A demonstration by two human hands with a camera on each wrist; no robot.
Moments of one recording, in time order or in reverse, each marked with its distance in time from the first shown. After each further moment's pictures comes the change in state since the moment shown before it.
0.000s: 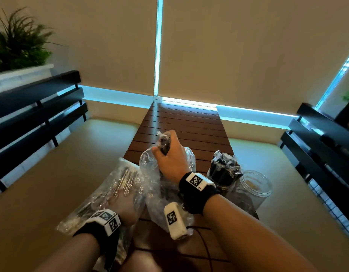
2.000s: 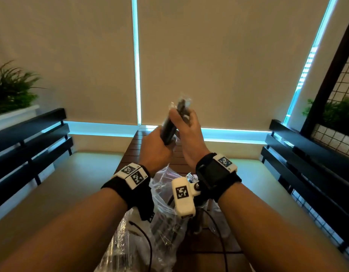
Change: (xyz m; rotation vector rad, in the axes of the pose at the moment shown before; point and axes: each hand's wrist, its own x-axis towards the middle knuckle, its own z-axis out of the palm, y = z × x) left_hand -0.094 0.195 -0.182 -0.788 0.904 0.642; right_hand 0.041 -0.099 -0.143 0.586 0.177 0.079
